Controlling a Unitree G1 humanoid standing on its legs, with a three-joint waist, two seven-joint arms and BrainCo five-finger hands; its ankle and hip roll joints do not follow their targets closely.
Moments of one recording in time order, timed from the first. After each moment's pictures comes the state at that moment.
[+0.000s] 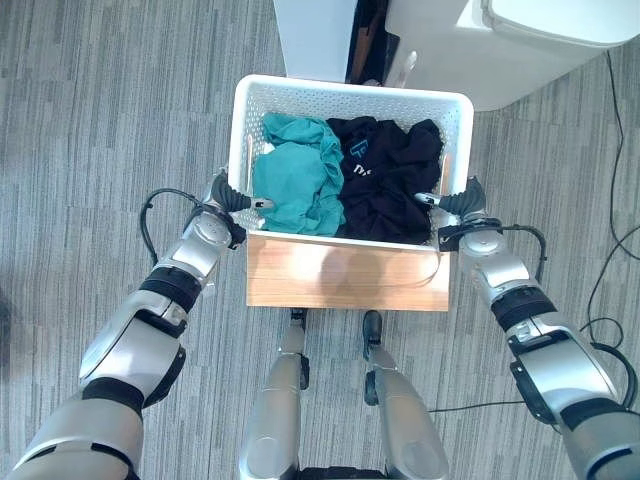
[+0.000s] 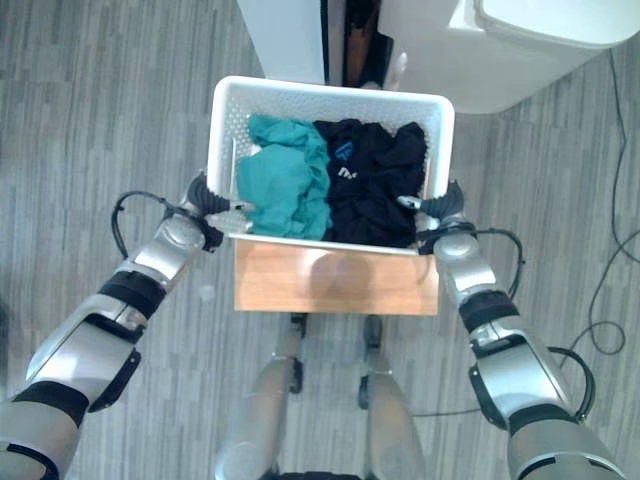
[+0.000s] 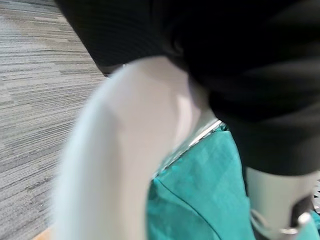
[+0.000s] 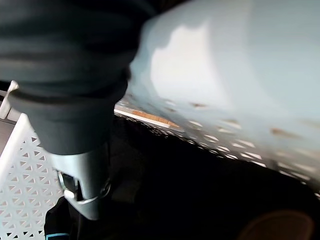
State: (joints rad) left arm -1.00 0.51 -0.54 0.88 -0.15 0.15 0.24; right arm -0.87 -0.50 0.35 0.80 0.35 0.04 -0.30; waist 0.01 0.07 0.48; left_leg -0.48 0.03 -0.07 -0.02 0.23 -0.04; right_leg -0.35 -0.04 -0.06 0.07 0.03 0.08
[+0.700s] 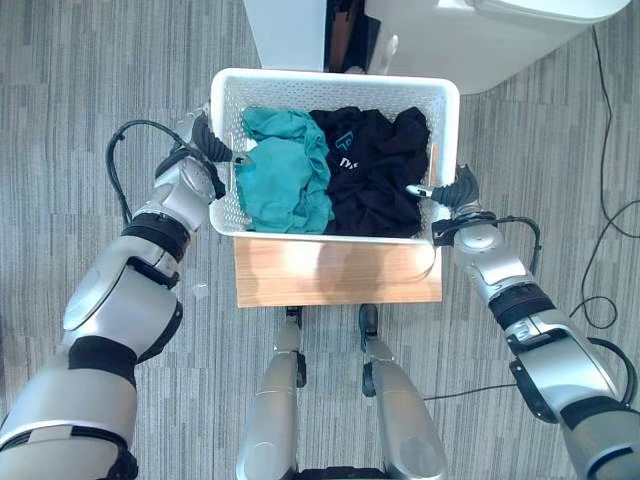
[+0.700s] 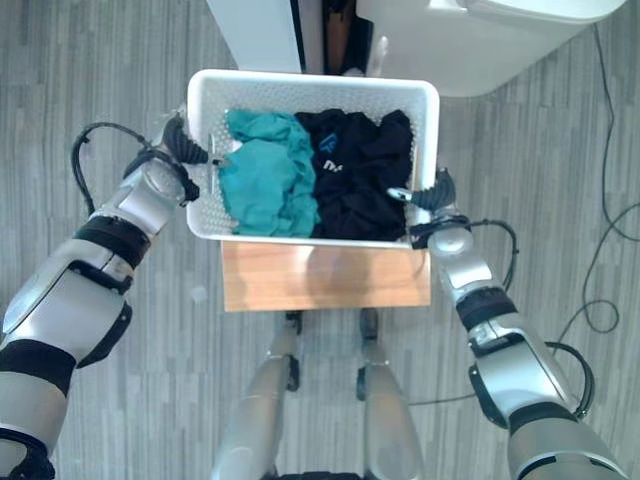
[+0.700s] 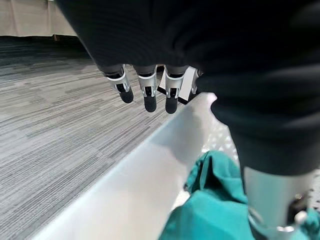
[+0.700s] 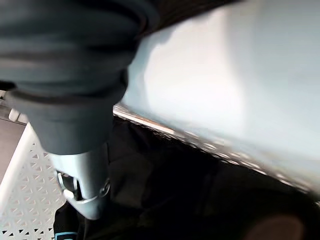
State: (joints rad) left arm -1.28 0.54 -0.68 1.09 0.00 0.18 0.23; right arm -0.88 -0.51 0.38 0.75 0.34 0.00 -0.30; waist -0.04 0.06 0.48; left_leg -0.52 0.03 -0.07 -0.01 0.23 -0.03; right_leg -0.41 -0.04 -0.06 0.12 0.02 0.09
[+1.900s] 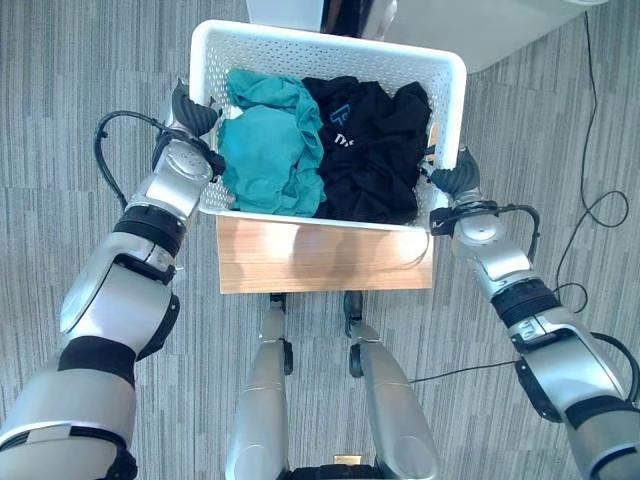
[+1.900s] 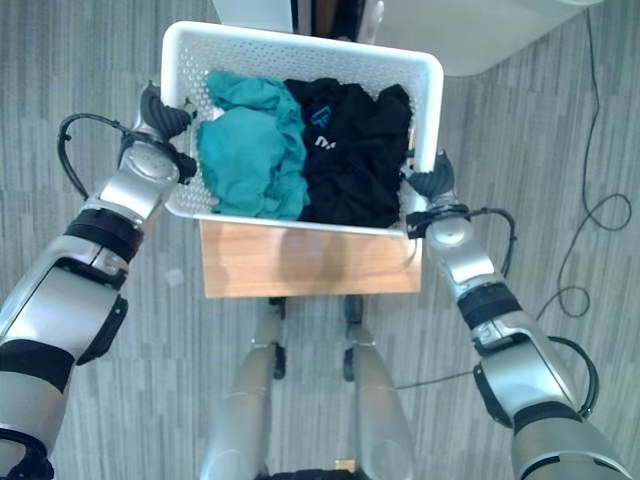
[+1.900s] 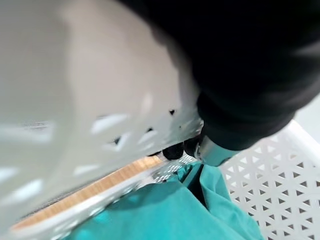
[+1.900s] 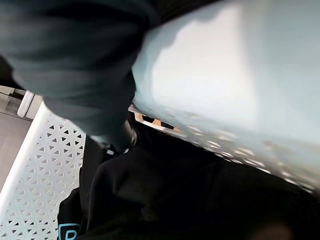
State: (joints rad) left arm -1.28 0.56 -0.55 0.99 -0.20 0.13 0.35; right arm -0.88 -0.53 0.40 0.64 0.40 0.02 -0.33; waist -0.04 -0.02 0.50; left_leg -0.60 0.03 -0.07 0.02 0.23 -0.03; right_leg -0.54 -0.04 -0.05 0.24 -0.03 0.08
